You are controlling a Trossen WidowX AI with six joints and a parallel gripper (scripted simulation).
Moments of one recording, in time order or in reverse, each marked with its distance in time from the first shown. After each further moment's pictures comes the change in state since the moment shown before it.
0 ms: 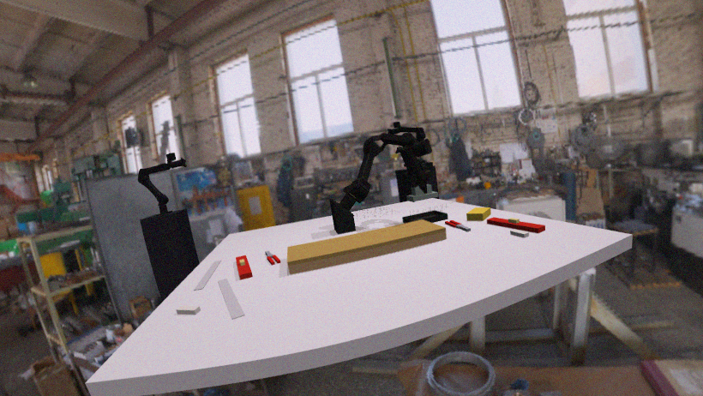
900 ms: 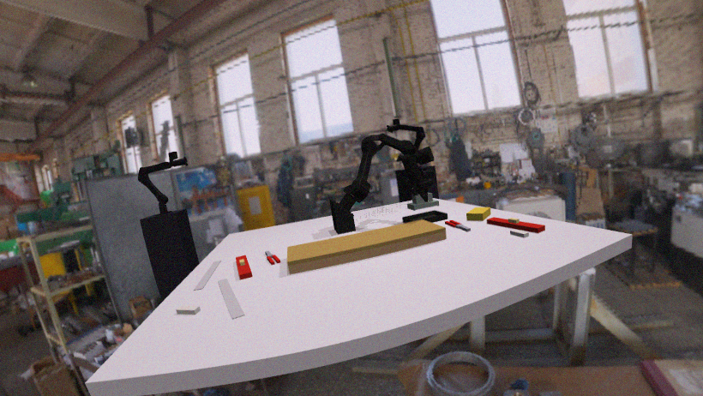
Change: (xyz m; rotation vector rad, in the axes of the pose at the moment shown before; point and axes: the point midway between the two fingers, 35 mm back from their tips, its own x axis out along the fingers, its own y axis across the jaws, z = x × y) arm 0.034 -0.002 -0.011 -0.011 0.009 0.002
